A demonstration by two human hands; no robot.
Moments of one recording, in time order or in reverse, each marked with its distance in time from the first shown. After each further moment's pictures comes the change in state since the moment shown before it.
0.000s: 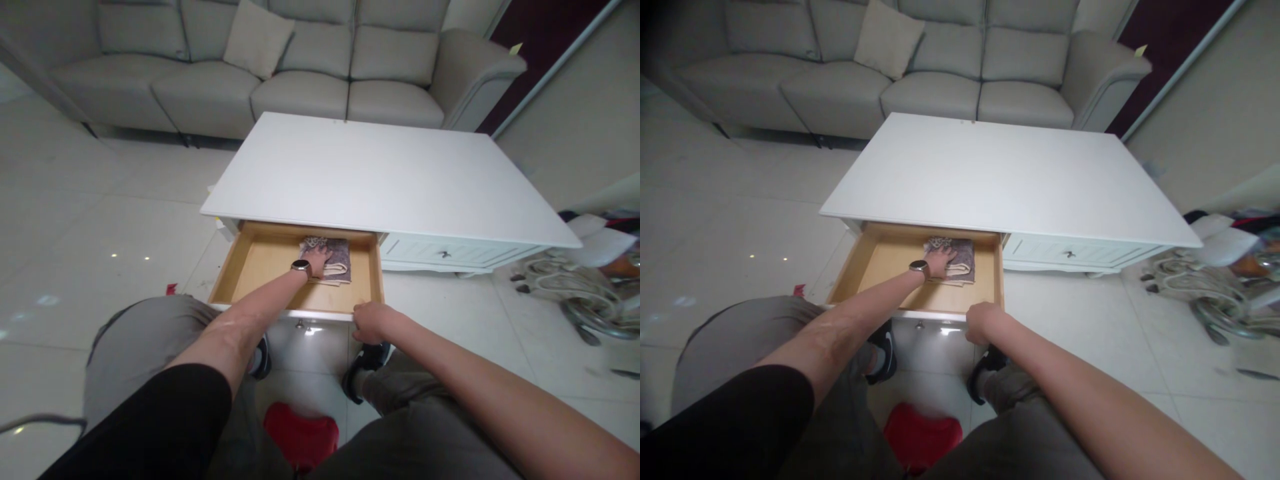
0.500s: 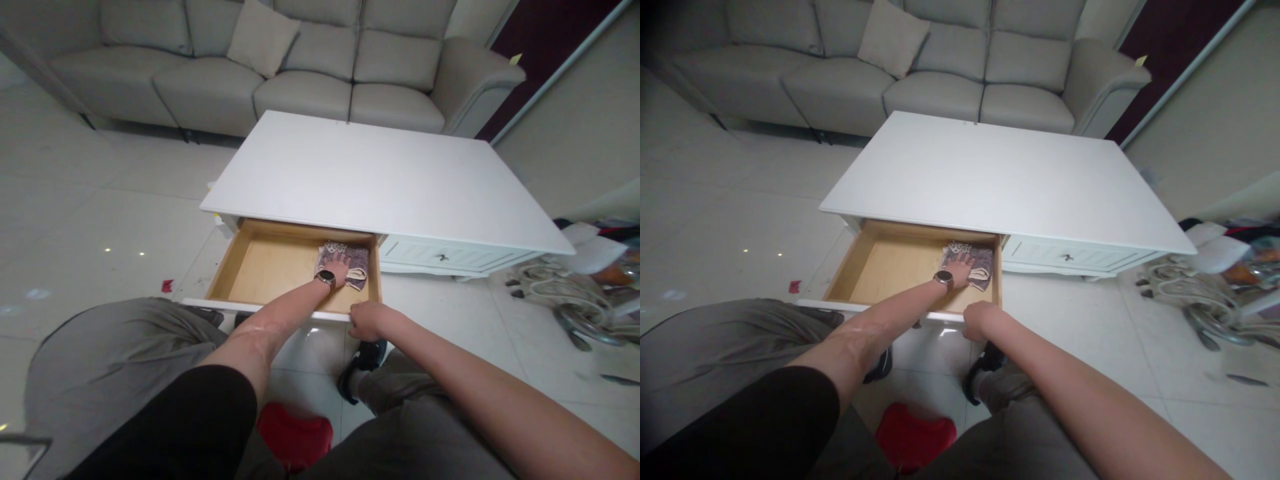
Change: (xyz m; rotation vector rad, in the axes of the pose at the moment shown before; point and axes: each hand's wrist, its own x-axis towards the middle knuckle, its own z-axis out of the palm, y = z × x) left_hand 0.013 0.085 0.012 -0.108 0.024 -0.030; right_hand 0.008 0.003 0.001 -0.015 0.000 -0.016
